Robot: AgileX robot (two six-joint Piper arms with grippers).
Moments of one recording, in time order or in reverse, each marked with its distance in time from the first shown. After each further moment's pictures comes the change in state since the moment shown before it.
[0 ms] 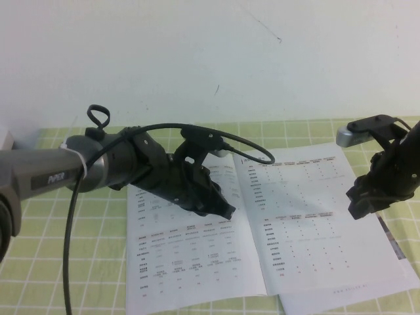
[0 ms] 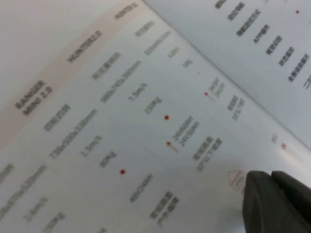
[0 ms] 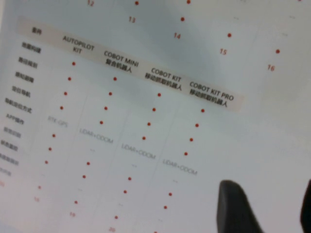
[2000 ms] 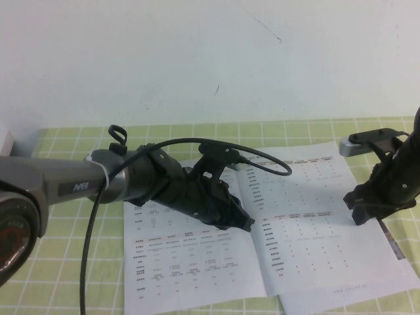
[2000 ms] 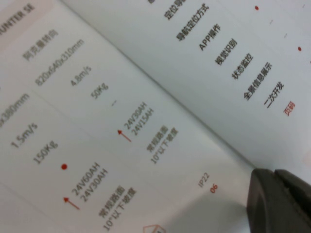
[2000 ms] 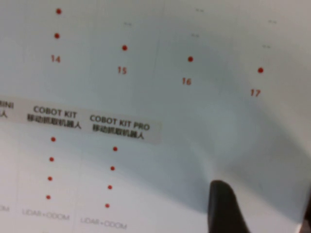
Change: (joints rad) right arm 0.000 0.105 0.000 -0.119 -0.117 0.197; left arm -0.066 0.092 -0.003 -0.187 -0.008 0.122
